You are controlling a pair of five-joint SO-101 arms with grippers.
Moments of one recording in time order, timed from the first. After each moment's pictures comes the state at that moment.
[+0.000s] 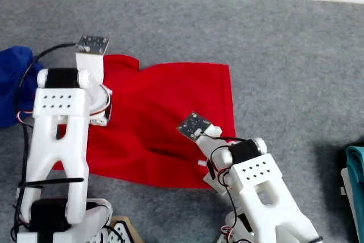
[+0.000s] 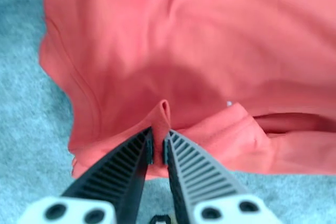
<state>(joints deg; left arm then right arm) -8.0 -19.3 20.3 90.6 -4.2 -26.2 -45.1 61.2 75.7 30.9</state>
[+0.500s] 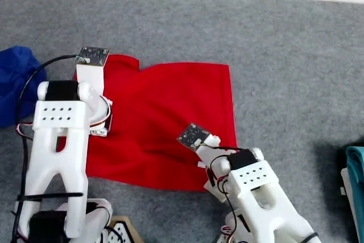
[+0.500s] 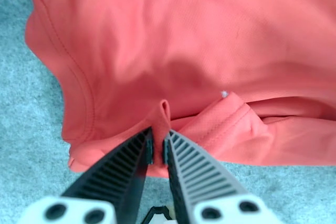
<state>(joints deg) -8.0 -25.4 27.0 89.5 -4.2 -26.2 -45.1 71.2 65.7 32.1</state>
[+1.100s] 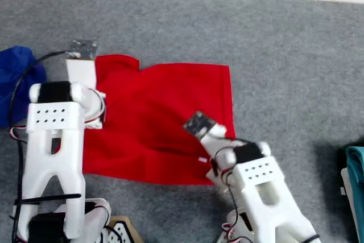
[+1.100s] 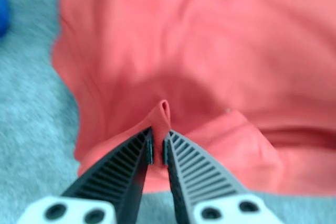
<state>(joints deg) -11.6 -26.0 26.9 82.4 -4.2 -20.8 -45.1 63.4 68.5 32.1</state>
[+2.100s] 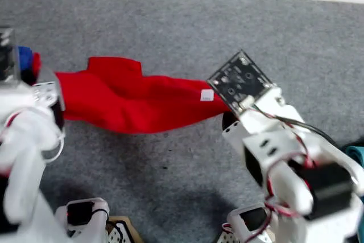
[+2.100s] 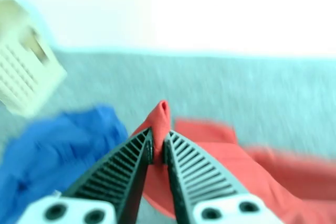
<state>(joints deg) -15.6 -49.4 -12.3 92.0 -4.3 -22.2 -46.2 -9.4 100.4 30.2</state>
